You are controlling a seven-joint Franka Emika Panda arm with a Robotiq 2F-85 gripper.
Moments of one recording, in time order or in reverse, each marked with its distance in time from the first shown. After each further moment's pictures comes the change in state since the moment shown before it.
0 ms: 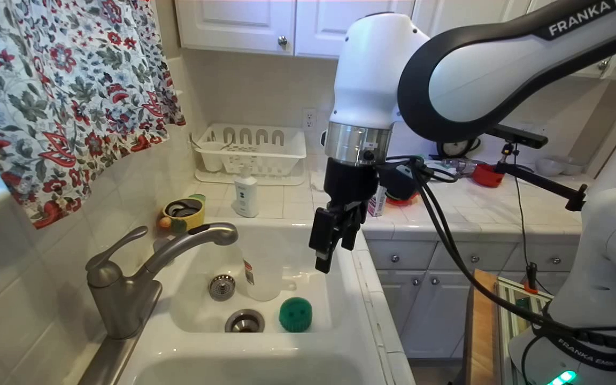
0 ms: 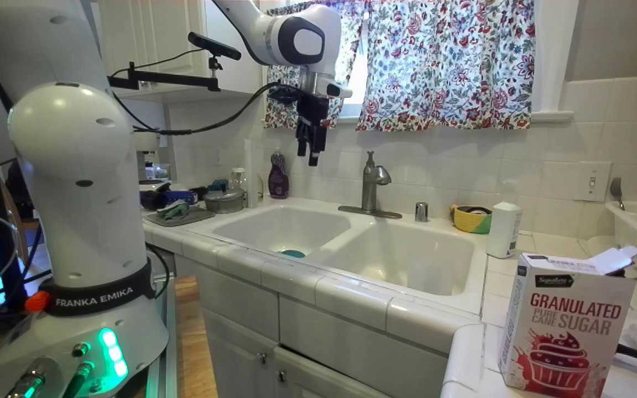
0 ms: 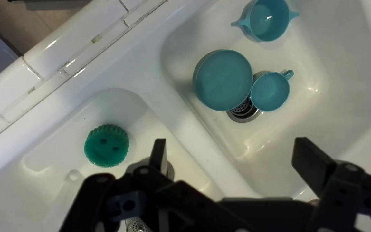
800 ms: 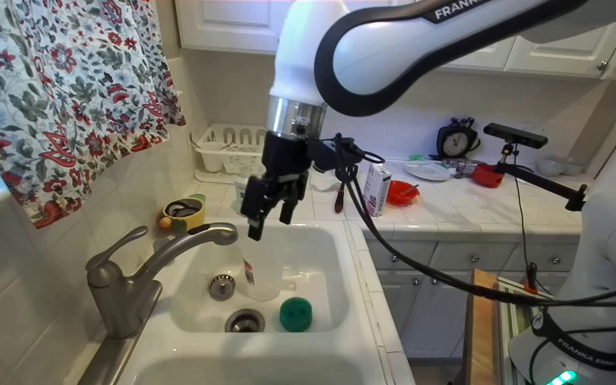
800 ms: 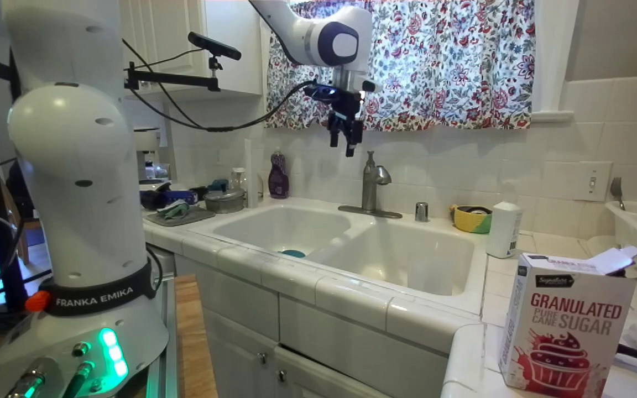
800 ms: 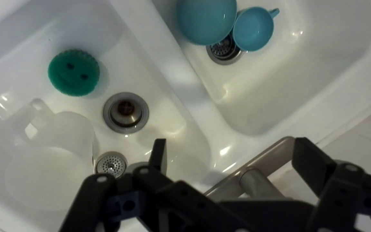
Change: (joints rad) arm -0.008 0.265 -0.033 0.323 -0.049 0.042 -0.073
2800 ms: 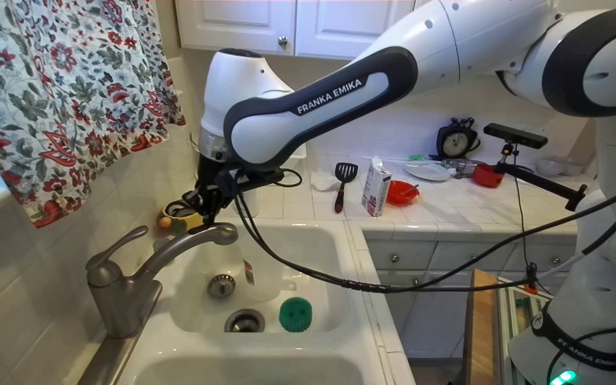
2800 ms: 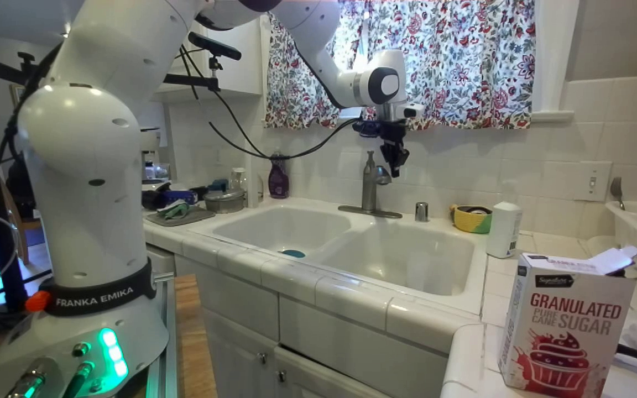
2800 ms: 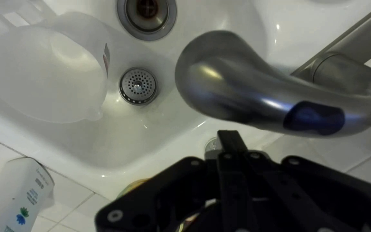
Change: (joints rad) arm 0.110 0.464 -0.171 0.452 -0.238 0.153 0.221
